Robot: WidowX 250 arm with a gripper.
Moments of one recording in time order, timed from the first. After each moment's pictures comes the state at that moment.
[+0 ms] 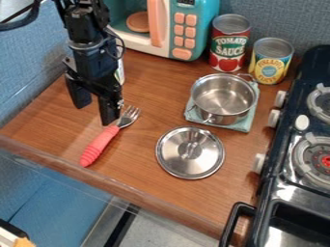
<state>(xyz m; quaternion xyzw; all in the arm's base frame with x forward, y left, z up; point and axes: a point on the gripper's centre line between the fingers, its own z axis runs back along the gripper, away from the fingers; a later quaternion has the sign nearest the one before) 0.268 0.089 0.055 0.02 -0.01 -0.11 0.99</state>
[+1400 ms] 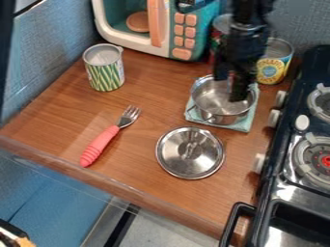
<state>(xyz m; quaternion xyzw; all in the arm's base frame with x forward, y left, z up) 0.409 -0.074 0.052 0.03 -0.03 -0.39 0.92</state>
